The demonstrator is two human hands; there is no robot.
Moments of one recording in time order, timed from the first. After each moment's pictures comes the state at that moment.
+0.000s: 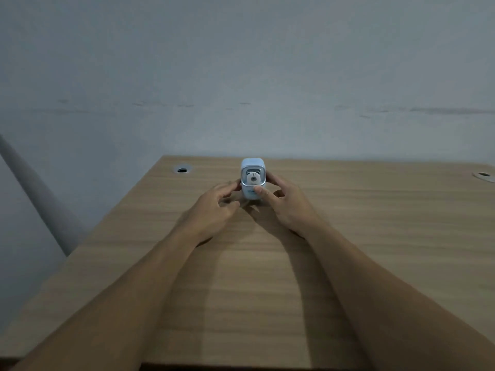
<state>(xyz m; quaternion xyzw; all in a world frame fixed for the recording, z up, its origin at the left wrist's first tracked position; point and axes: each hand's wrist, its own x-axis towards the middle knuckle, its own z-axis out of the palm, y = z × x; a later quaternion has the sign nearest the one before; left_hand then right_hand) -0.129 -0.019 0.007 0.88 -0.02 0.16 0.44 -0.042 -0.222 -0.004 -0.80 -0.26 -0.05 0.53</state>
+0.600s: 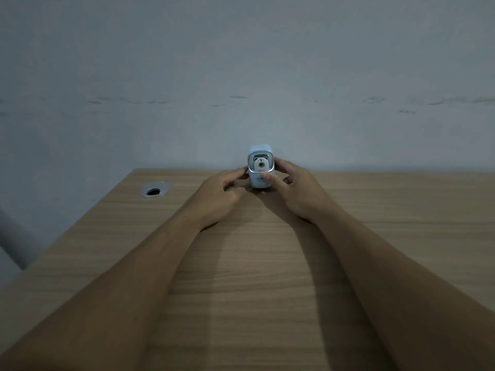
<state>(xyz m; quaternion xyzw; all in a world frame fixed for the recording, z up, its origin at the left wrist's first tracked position) 0.060 0.010 0.005 0.90 -0.04 0.13 0.42 0.150 -0.199 -0.010 -0.84 -0.27 -0.11 0.46</state>
